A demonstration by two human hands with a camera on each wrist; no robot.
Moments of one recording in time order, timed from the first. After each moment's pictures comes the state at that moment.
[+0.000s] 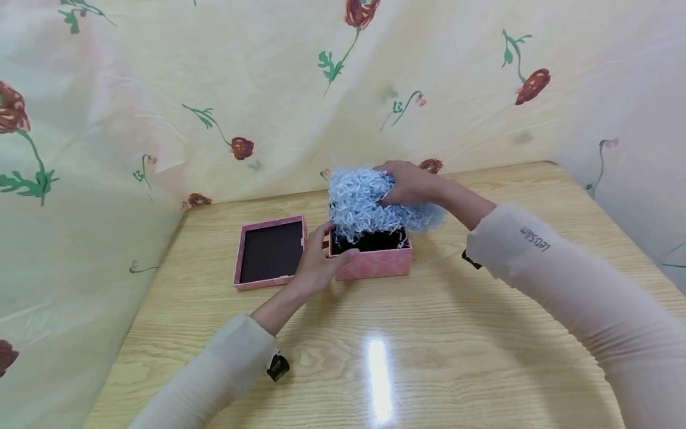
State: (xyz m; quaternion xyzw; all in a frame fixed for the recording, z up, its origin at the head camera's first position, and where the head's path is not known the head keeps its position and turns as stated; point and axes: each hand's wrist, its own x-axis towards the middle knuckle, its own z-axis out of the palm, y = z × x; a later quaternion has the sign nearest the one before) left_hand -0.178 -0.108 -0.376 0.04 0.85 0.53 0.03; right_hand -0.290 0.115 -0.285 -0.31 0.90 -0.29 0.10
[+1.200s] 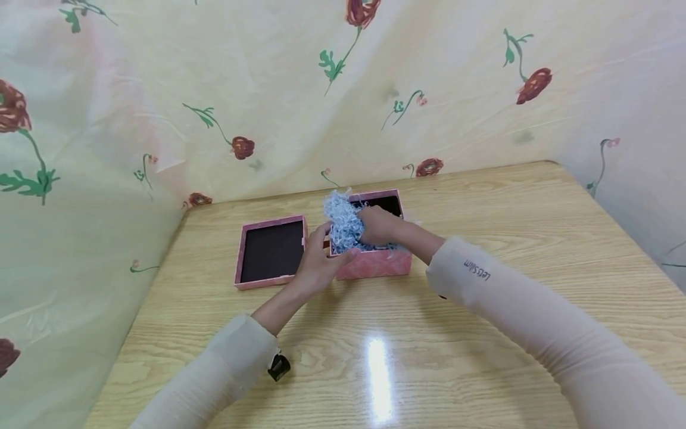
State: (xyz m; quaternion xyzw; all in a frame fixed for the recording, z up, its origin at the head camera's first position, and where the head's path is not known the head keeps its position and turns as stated) left_hand -0.177 -0.109 -0.377 0.04 0.85 0.52 0.04; right_hand -0.263 0.055 -0.346 -0.25 0.93 -0.20 0.16
